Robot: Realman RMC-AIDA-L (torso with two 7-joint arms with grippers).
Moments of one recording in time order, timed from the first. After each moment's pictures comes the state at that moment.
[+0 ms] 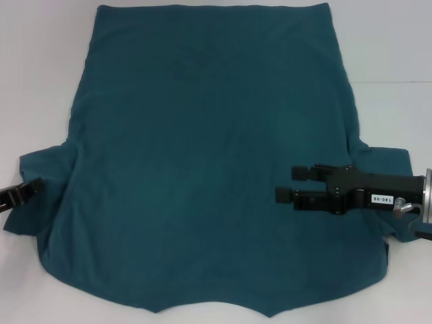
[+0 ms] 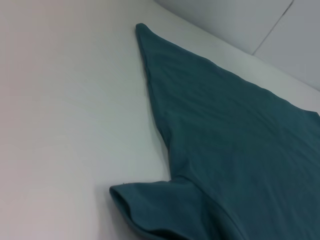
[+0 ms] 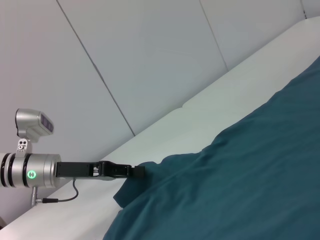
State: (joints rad) left arm -0.39 -2.14 0.38 0.75 2.13 1.11 -1.85; right arm 0.56 2.08 -0.75 -0.60 -1.94 -1.49 1.59
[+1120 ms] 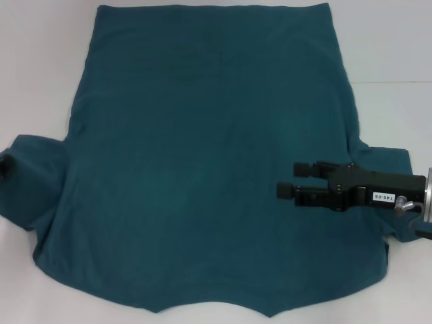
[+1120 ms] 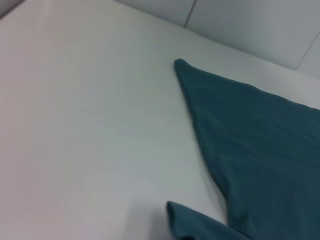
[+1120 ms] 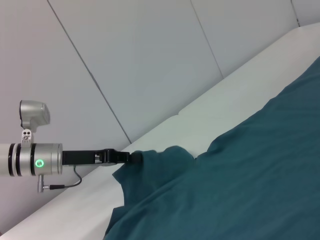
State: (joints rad) left arm -0.44 -2.11 0.39 0.77 2.15 0.96 -1.86; right arm 0.55 2.08 -0.73 -0.60 -1.94 -1.49 1.59
